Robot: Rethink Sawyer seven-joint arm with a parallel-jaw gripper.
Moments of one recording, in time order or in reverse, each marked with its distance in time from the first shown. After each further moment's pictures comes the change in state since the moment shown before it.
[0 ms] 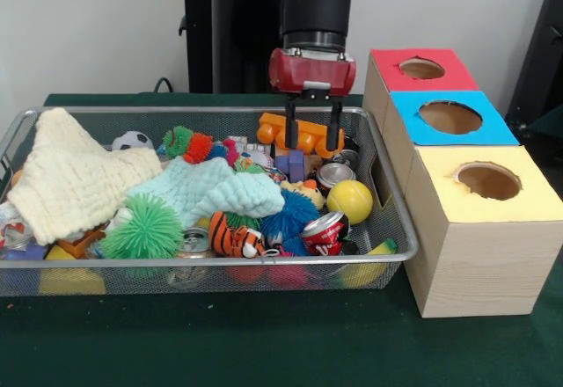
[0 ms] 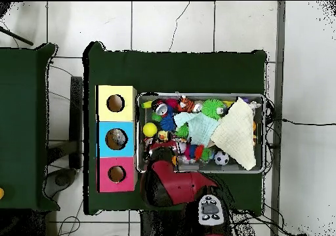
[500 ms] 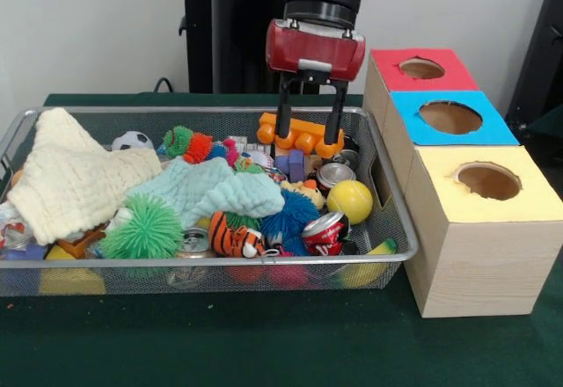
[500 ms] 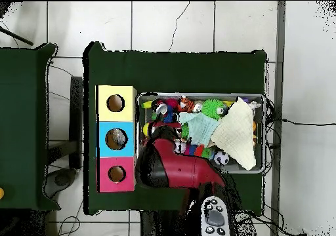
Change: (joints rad) arm 0.033 -0.118 -0.001 -0.083 0.215 0.197 0.000
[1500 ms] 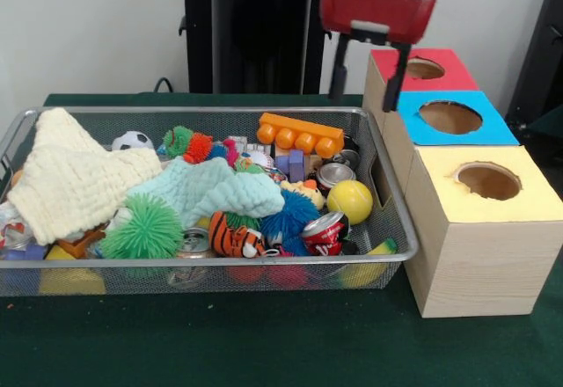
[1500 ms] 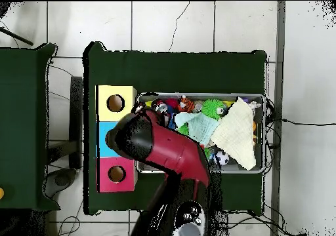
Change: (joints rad) arm 0.203 -0.014 -0.181 -0.201 0.533 0.585 0.000
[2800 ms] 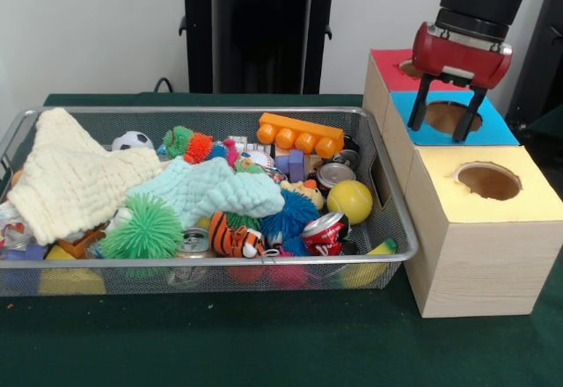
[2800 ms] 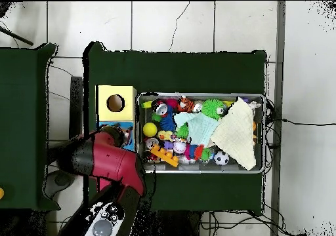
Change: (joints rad) arm 0.359 0.214 -0.159 0.001 0.137 -0.099 0.000
